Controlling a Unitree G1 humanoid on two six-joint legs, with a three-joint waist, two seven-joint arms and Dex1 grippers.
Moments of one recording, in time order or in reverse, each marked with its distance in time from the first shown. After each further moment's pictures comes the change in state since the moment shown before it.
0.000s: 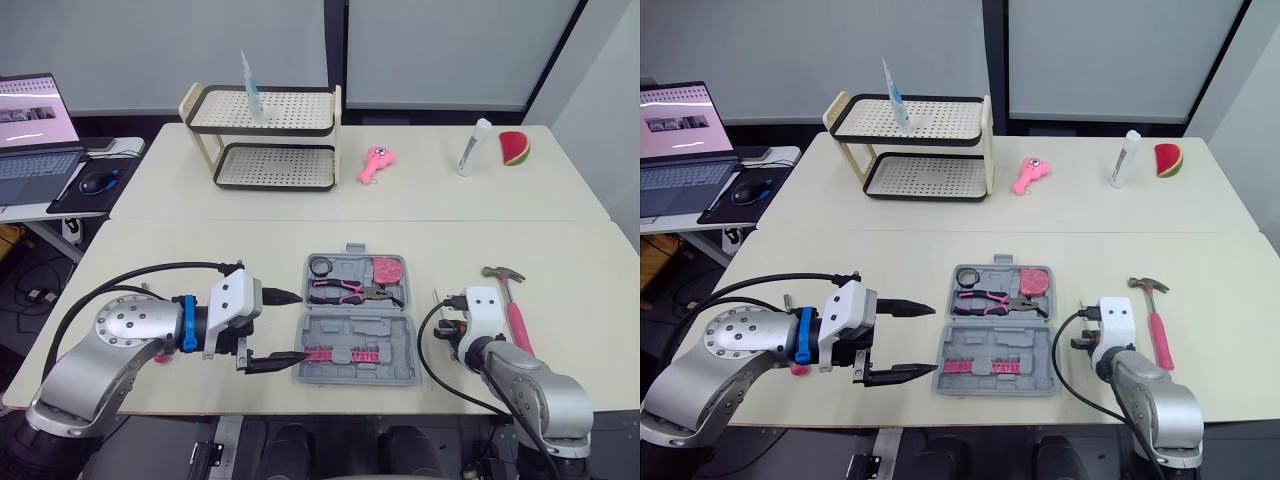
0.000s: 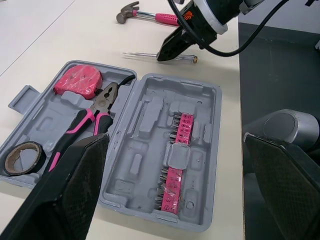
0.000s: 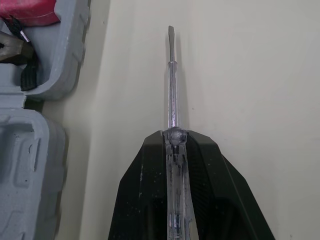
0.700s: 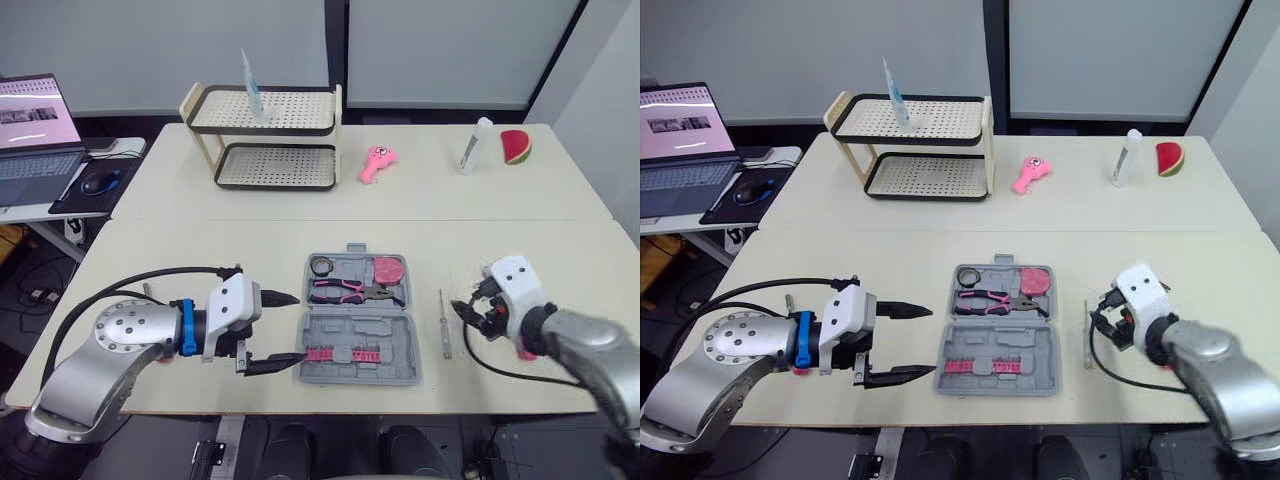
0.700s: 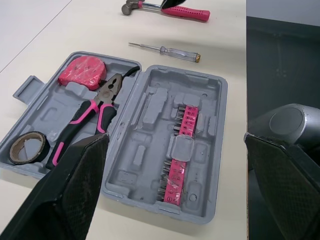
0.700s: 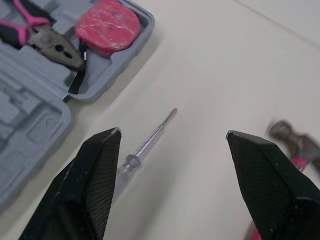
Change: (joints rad) left arm 0.037 -0.001 0.006 -0.002 0.025 -0.022 0.024; right arm -0.062 -0.793 0.166 -0.086 0.071 -0.339 0.546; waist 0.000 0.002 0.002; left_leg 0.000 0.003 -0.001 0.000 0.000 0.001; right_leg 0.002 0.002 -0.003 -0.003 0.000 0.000
